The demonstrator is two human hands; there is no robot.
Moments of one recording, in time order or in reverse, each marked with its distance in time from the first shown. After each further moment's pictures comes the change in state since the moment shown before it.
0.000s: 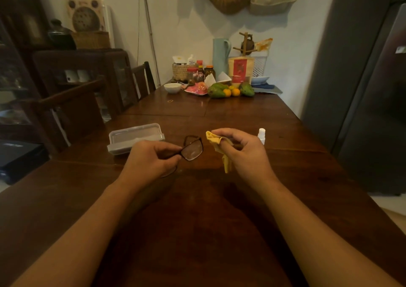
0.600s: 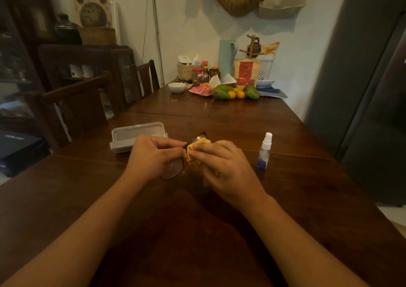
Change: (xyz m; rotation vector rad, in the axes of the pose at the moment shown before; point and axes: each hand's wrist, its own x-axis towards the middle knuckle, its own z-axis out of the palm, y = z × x) left_hand 0.005 0.009 0.003 -0.456 0.128 -0.271; right_hand -0.015 0.009 0.029 -0.698 -0.136 -0.574
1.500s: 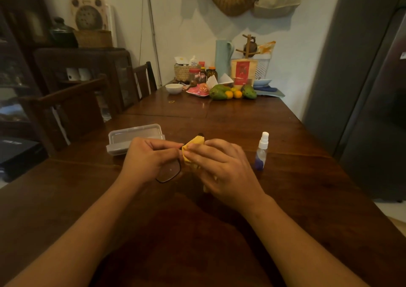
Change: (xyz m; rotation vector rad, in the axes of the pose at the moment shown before) left_hand -0.012 0.016 0.002 -0.117 -0.030 -0.049; right_hand -0.005 0.006 0.001 -0.128 0.052 -0.103
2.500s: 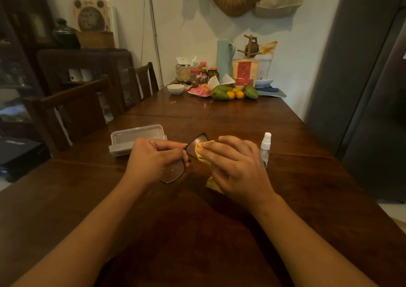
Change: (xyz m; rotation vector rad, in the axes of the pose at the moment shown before) left_hand -0.004 0.005 0.004 0.002 0.011 -0.008; right_hand -0.004 0.010 -0.009 -0.062 0.025 0.048
